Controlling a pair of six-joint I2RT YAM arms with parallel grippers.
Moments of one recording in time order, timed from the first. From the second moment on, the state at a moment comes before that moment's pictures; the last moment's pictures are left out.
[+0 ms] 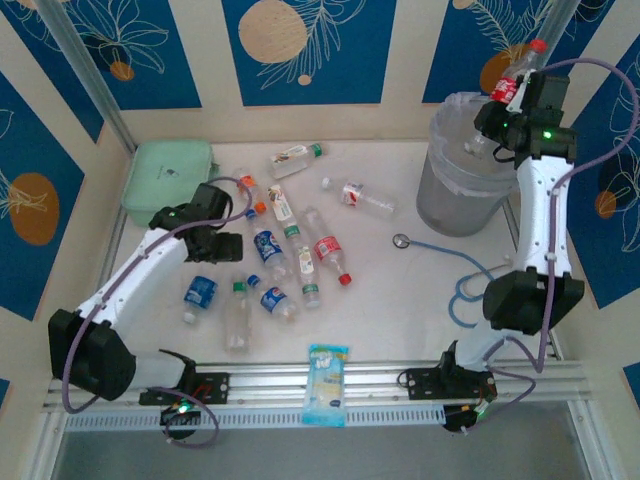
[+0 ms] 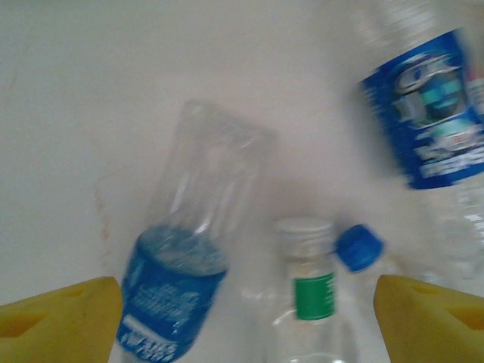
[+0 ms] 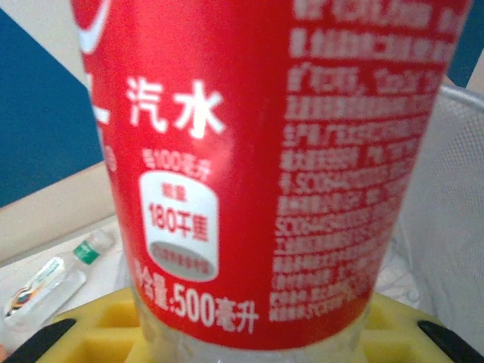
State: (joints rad) left arm -0.34 1.31 1.12 -1.06 -0.18 -0.36; right arm -0.21 1.67 1.96 -0.87 -0.13 0.28
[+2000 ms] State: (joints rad) left arm -0.12 1.18 0.86 -0.99 -0.05 -0.42; right arm -0.19 1.84 2.04 -1.26 -0.30 0.24
